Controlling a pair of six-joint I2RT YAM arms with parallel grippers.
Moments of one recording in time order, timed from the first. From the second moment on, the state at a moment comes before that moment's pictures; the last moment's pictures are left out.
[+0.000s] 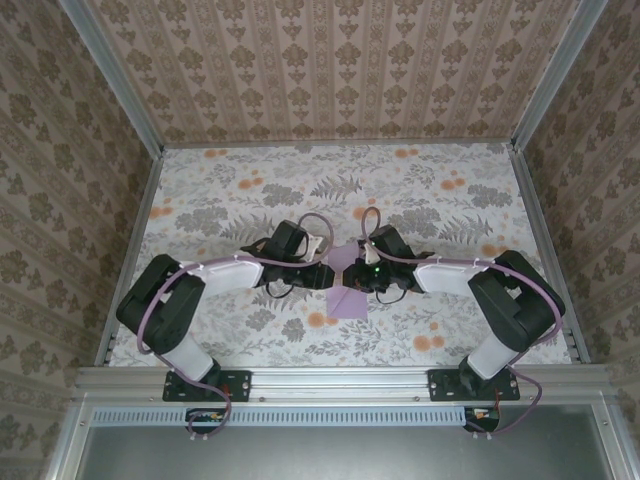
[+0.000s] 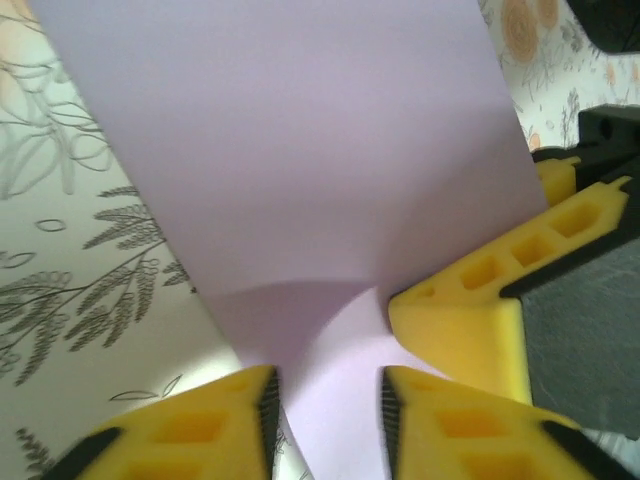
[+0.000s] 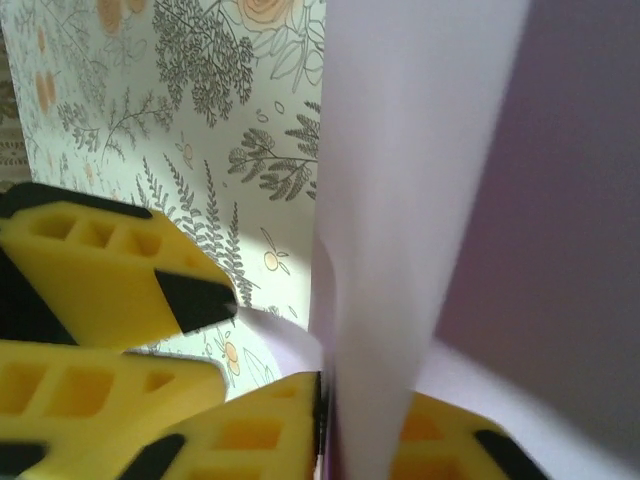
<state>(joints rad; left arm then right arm) -0.69 1.59 0.78 -0.12 0.51 -0.44 0.58 1.62 0.71 0.02 -0.49 0.81</state>
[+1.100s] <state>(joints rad) -0.58 1.19 0.83 0.18 0.81 -0.77 0.44 1.28 0.97 0.10 -0.89 0.68</state>
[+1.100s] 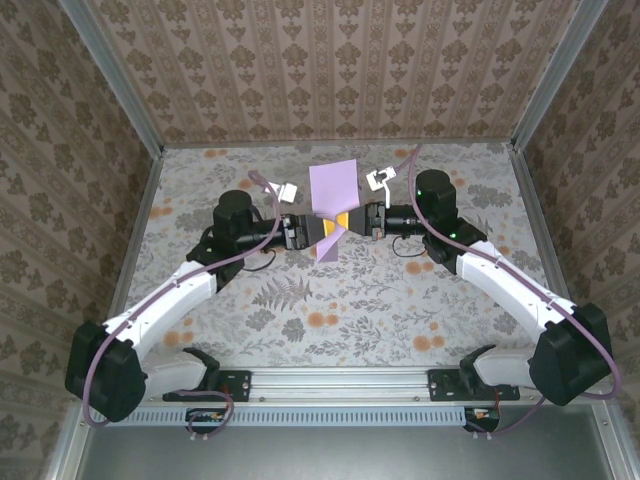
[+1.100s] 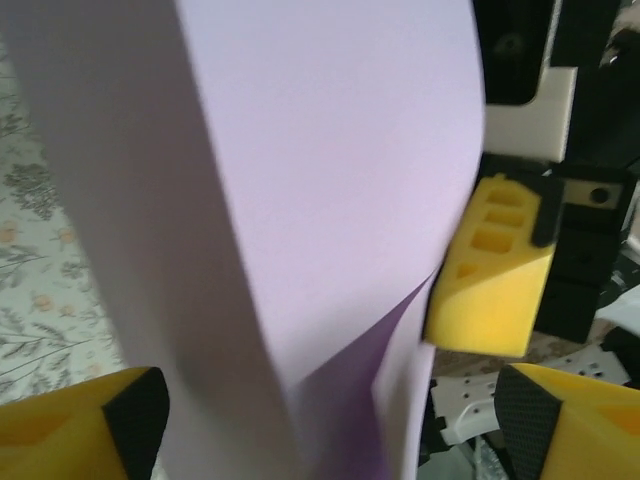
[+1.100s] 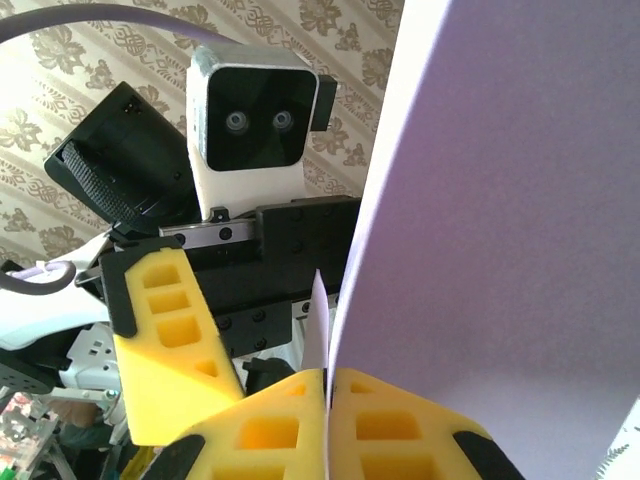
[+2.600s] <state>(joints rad) -1.04 1.59 1.35 -1.11 -0.39 -0.60 0.28 0.94 0.89 -0.85 0.24 0.43</state>
